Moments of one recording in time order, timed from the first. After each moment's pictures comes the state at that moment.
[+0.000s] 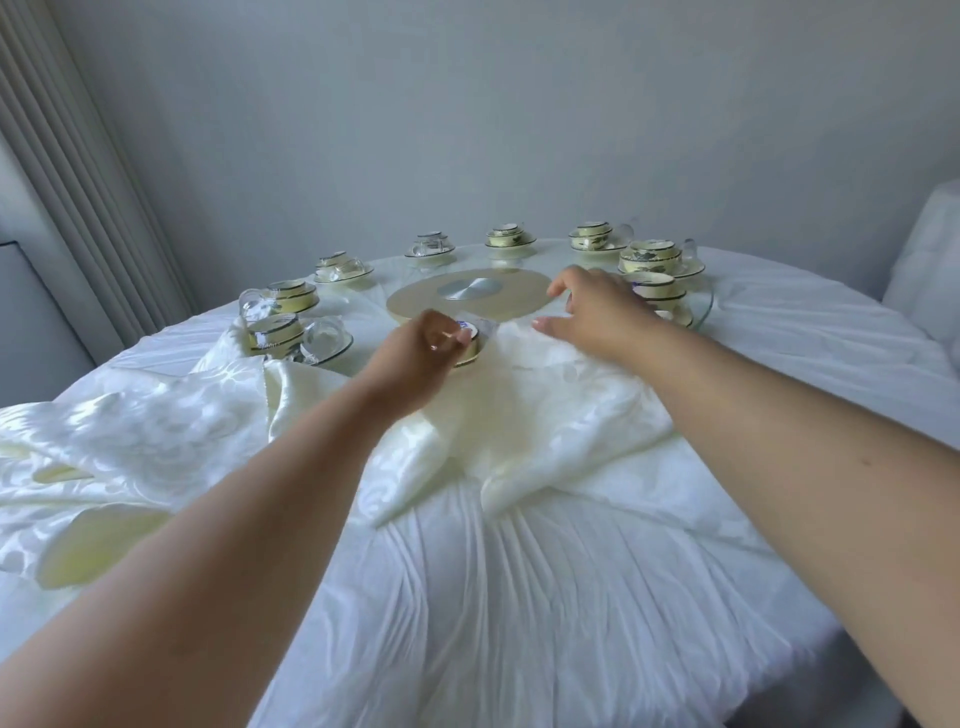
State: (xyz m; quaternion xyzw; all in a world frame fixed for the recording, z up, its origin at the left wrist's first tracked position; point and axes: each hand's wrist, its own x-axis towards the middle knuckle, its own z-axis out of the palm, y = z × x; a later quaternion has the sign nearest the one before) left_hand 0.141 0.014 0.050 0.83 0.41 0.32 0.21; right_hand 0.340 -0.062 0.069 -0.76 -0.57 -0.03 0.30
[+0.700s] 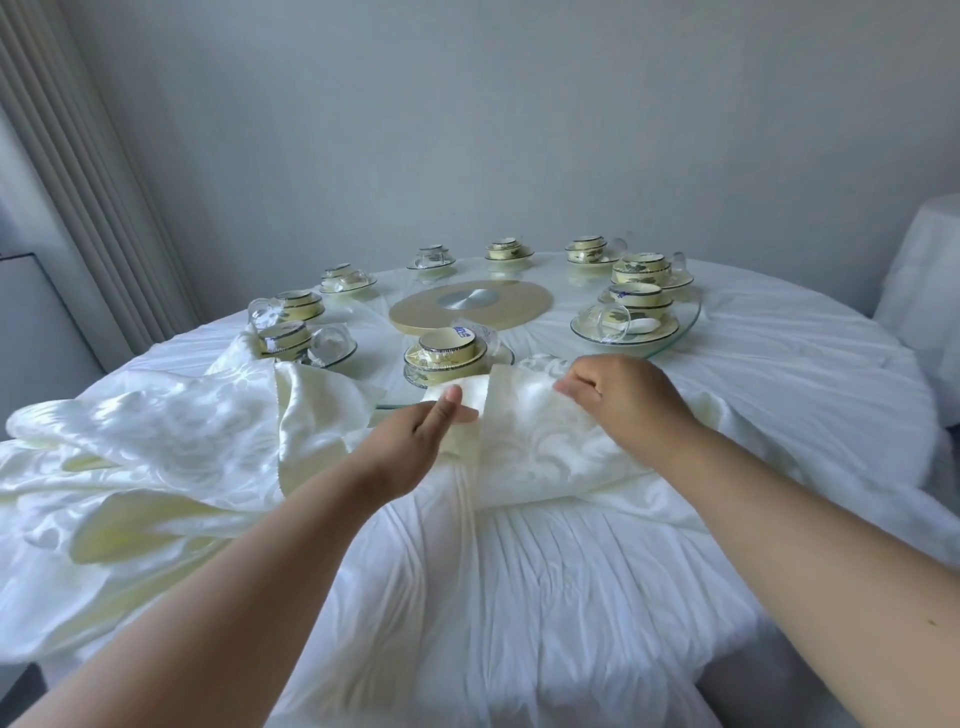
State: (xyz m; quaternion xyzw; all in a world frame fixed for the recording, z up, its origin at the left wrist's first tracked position) left_hand 0.098 -0.030 0.004 0.85 0.35 0.24 0.32; right_hand 0.327 -0.133 0.011 -0.70 -0.62 -0.08 0.35
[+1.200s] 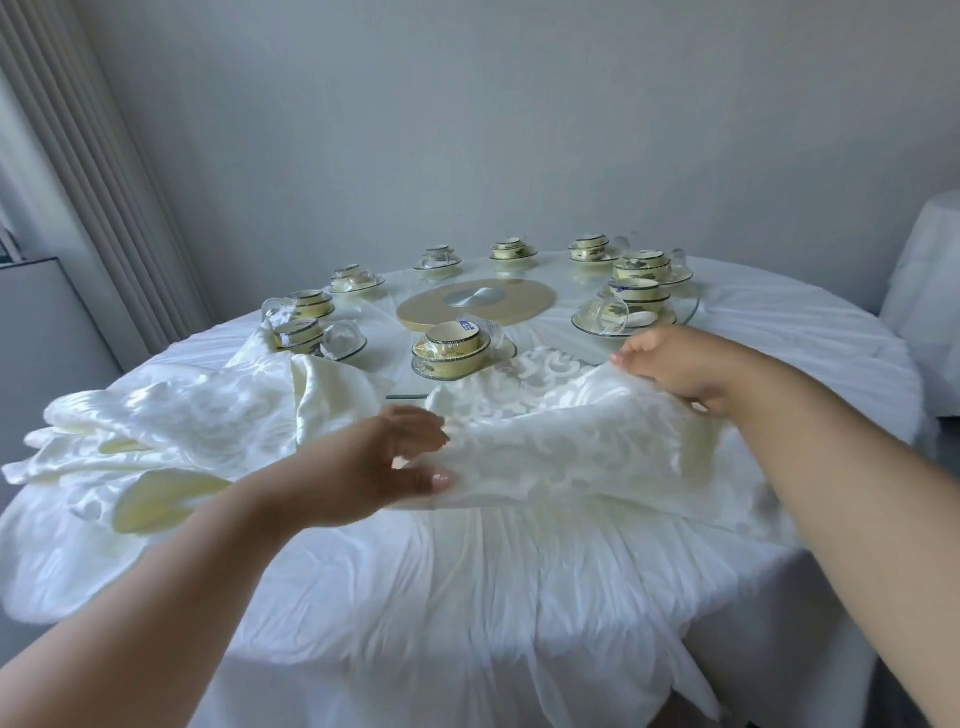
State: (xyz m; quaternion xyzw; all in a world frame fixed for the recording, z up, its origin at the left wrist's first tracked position) left_hand 0.033 -0.079 0.036 0.94 0.25 0.12 0.18; right_hand 0.357 -0.164 0.046 -0.75 -0.50 0.22 0.38
